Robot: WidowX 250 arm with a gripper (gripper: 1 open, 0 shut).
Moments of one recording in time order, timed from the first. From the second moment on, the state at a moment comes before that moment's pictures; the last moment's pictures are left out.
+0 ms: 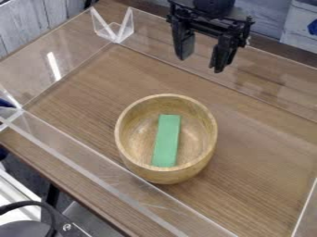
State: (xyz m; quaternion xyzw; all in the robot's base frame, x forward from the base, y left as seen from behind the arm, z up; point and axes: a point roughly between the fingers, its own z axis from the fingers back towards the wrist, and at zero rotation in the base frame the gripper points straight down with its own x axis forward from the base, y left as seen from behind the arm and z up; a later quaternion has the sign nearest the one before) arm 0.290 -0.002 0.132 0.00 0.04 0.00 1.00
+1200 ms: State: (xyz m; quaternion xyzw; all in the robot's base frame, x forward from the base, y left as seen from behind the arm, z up) arm 0.198 0.029 0.055 -0.06 0.10 0.02 0.99
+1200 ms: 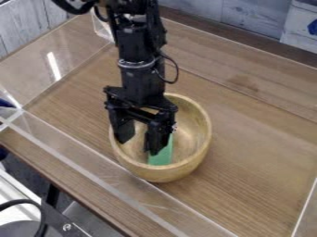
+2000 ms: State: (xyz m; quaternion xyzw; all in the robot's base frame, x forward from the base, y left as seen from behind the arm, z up) arm 0.205 0.023 0.052 -0.07 0.07 -0.01 1.00
